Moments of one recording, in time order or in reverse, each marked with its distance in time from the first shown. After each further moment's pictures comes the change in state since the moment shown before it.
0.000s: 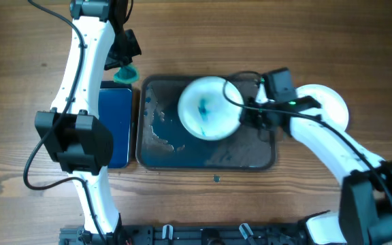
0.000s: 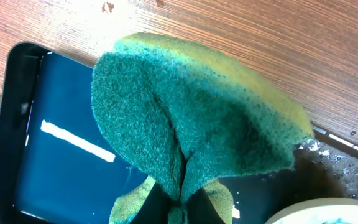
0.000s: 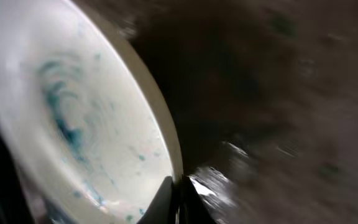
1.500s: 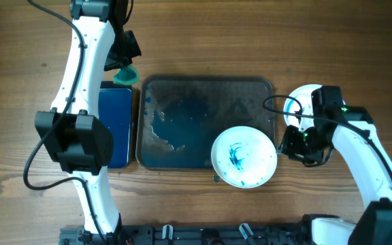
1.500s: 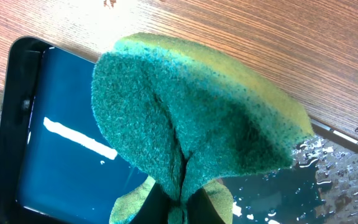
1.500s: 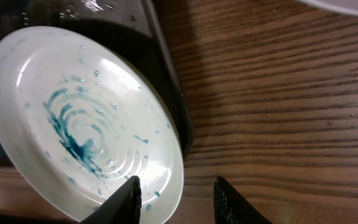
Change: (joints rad) left arm 0.000 0.000 0.000 -0.016 0.000 0.000; right arm -0.330 -0.162 -0.066 -0.560 -0.007 -0.378
